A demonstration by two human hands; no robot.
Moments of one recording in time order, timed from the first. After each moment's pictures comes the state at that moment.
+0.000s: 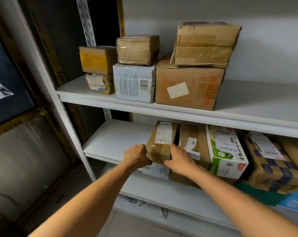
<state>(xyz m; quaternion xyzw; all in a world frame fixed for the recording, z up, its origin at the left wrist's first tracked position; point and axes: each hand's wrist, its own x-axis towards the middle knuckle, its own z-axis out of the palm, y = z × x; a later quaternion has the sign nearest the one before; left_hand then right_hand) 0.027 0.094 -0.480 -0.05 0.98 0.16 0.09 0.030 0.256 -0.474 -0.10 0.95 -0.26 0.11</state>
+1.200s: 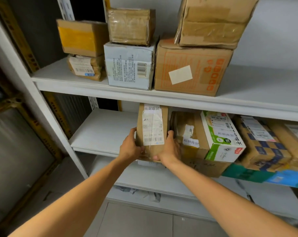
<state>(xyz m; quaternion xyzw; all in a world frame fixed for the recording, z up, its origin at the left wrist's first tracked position) 0.019 0.068 -0.507 -0.08 0.88 0.47 0.06 0.032 0.204 -0.494 0.12 0.91 -0.38 0.06</state>
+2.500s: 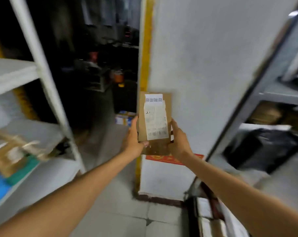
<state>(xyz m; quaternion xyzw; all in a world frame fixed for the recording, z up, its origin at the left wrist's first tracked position) 0.427 0.768 -0.498 0.62 0.60 0.41 0.30 0.590 0.755 -0.465 0.61 0.66 -0.30 -0.34</state>
